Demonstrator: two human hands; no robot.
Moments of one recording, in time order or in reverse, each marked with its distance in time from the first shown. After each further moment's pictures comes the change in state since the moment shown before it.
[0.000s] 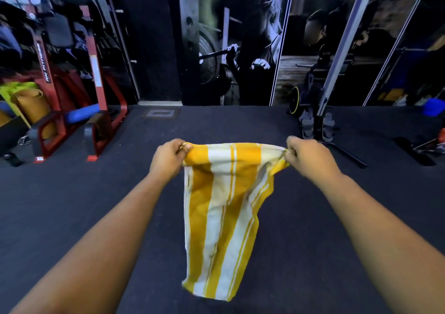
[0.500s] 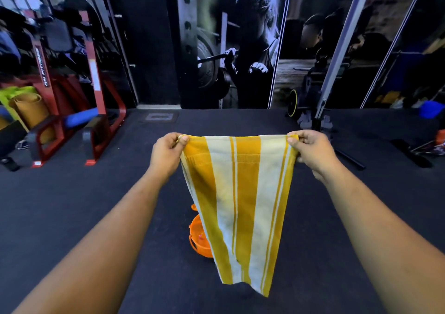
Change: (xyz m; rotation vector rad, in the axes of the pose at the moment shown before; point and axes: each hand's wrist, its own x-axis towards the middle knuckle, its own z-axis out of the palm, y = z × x) left_hand 0.011 0.011 -0.005 -0.387 0.006 -0.104; right_hand 0.021 0.004 0.005 1.003 0.039 0.430
